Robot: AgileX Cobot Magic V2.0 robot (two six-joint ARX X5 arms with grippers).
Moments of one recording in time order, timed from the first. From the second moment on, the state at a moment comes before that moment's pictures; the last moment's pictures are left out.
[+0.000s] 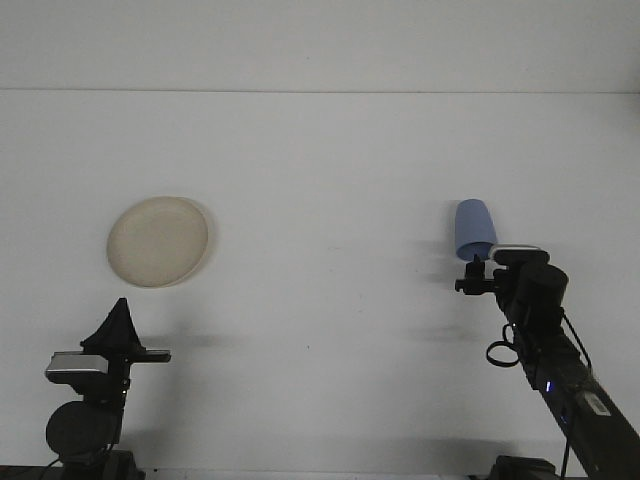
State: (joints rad) left arm -0.04 0.00 0.03 0.23 -0.08 -0.02; right arm -0.09 1.25 0.55 0.20 -0.08 0.01
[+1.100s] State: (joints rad) left arm -0.04 0.00 0.03 0.23 -0.08 -0.02; right arm -0.15 1.62 0.61 0.60 -0.21 0.00
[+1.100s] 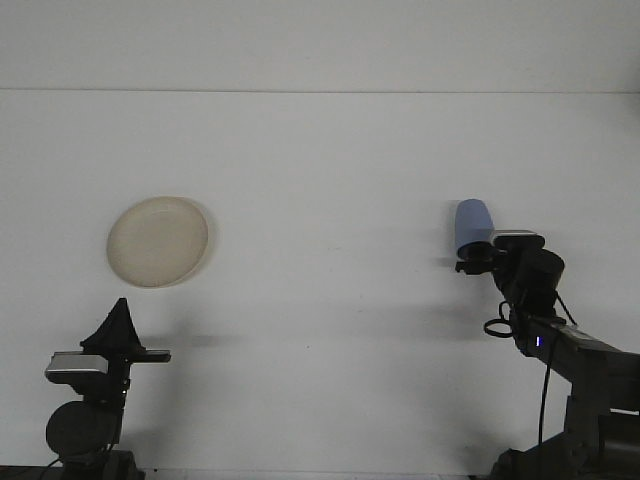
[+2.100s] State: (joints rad) left arm -0.04 0.00 0.03 0.23 -0.08 -0.02; right arm -0.13 1.40 0.61 0.40 -0.22 -0.02
